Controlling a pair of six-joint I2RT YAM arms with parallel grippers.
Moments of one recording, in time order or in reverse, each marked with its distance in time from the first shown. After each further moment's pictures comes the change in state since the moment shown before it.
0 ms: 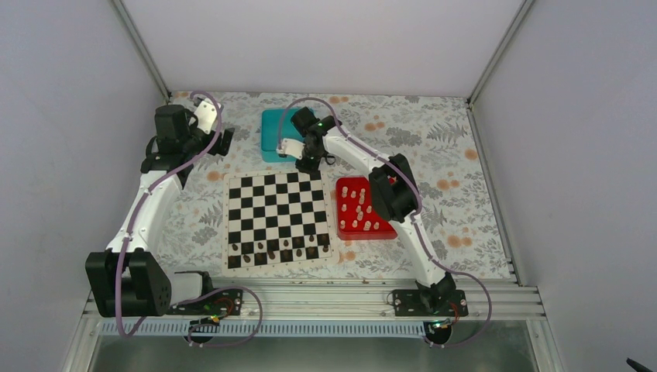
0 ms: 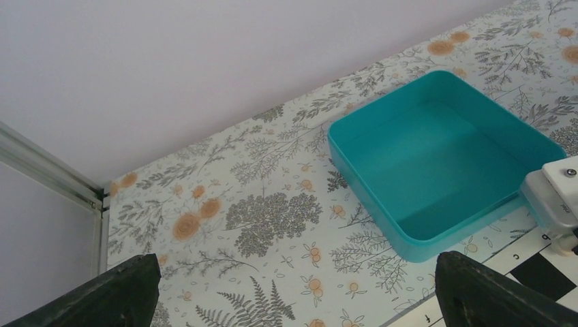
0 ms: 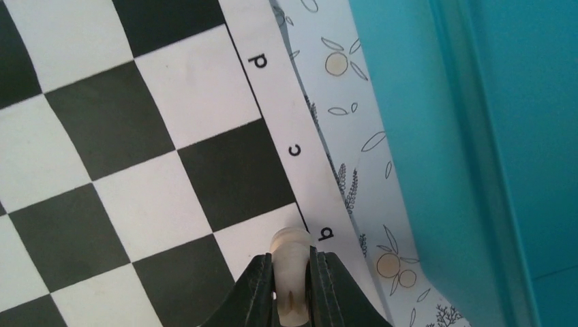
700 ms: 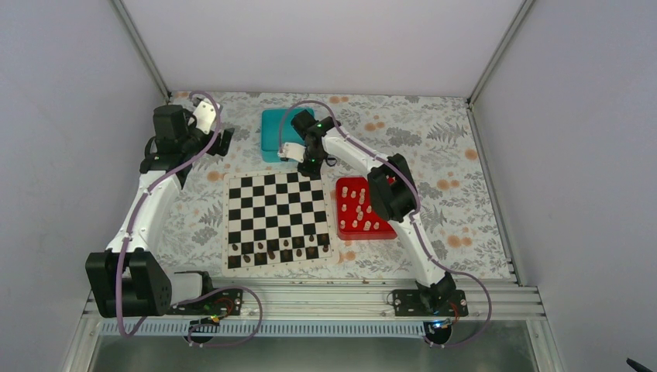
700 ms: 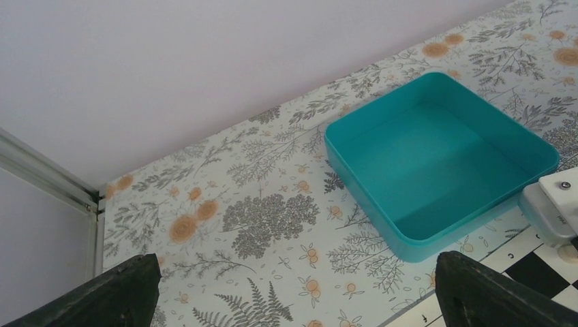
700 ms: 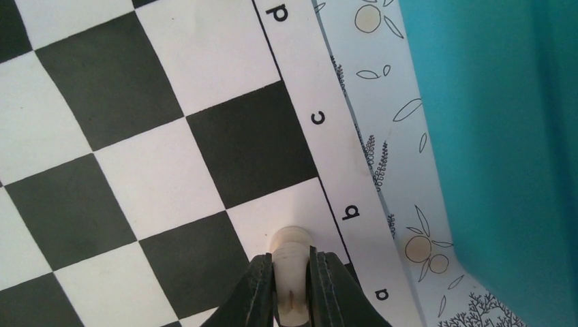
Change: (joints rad) left arm 0.012 0.000 0.000 0.000 0.027 0.003; right arm 0.001 0.017 0.002 -0.058 0.019 -0.008
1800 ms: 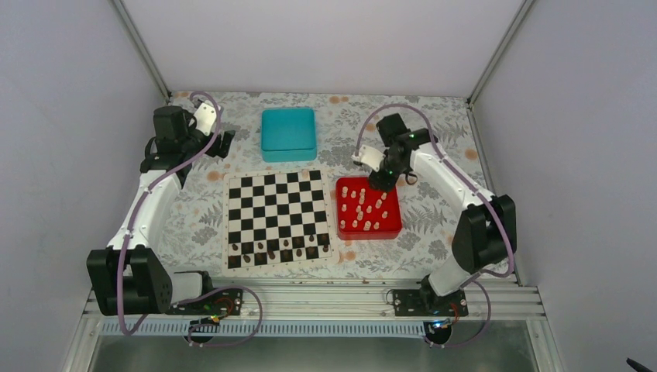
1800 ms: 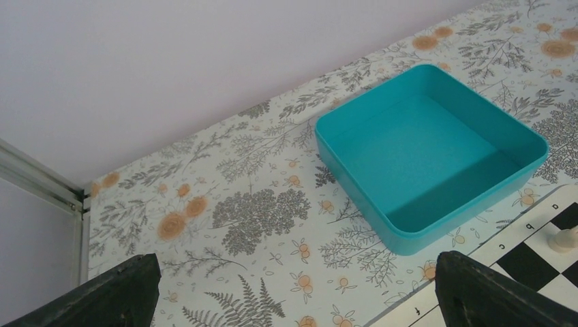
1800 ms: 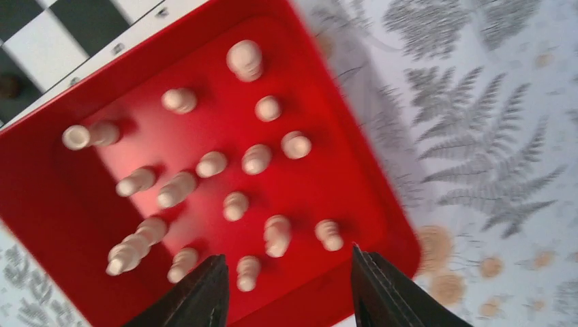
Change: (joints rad) left arm 0.012 0.005 -0.011 -0.001 0.035 0.012; right arm -0.299 -0.814 -0.780 0.006 0.029 -0.042
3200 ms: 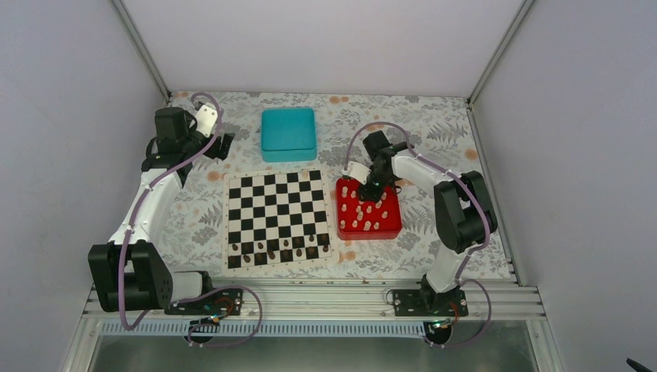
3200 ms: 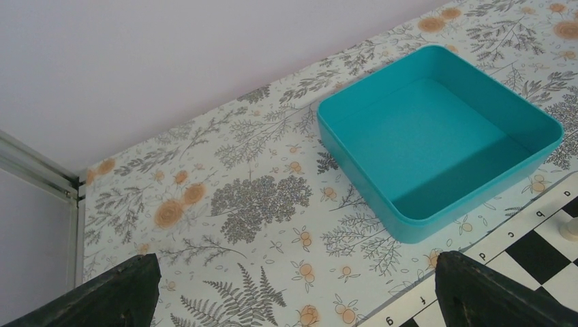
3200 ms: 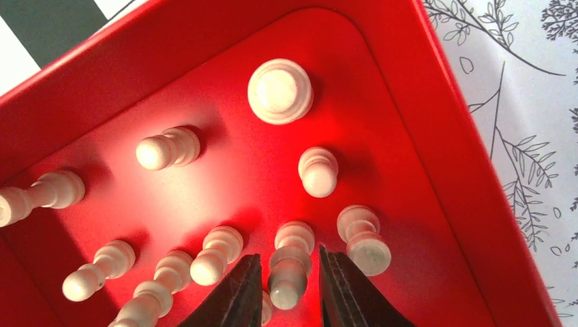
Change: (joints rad) left arm 0.010 0.029 -0.009 -0.001 -0.003 0.011; right arm 0.031 0.160 -0.182 0.232 -0.106 -0.003
